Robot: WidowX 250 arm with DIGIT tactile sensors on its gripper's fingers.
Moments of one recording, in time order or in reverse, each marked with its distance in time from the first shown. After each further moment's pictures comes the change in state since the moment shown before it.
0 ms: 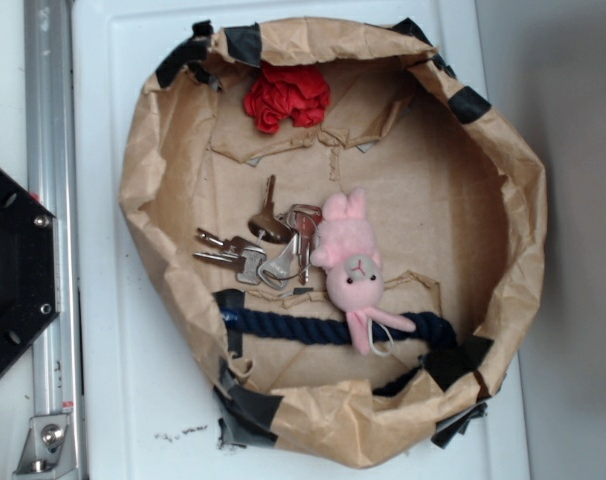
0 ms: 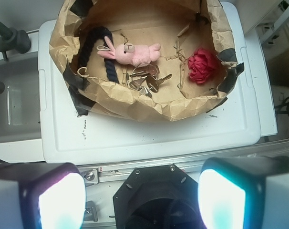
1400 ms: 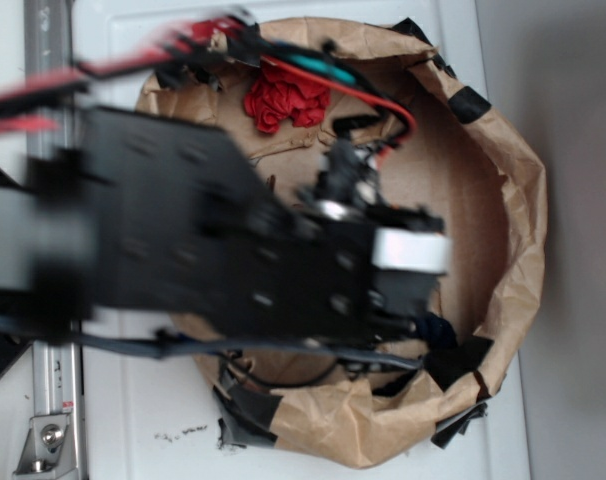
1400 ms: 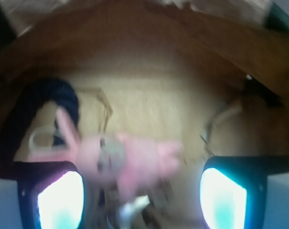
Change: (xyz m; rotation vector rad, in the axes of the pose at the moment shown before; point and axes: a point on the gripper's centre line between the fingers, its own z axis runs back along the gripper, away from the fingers) arm 0.147 -0.012 -0.177 0.165 -0.106 -0.112
